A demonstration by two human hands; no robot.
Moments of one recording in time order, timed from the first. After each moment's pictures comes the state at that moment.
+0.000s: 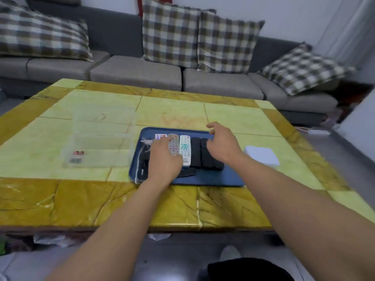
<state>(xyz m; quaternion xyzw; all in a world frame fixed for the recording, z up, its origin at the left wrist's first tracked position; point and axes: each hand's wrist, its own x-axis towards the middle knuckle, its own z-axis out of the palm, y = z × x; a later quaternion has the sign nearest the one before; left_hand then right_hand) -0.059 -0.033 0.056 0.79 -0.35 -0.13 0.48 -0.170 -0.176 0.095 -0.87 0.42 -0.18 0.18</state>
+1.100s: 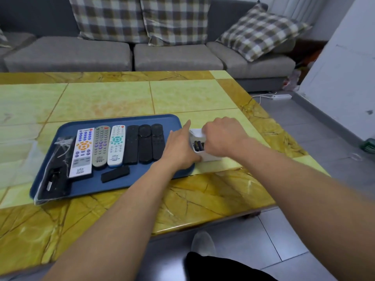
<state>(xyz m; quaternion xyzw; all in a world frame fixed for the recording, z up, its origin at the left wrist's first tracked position) -0.186 -0.202 0.024 0.73 -0.56 -0.24 0.29 -0.308 -0.258 0.091 -0.90 0.41 0.04 -0.13</state>
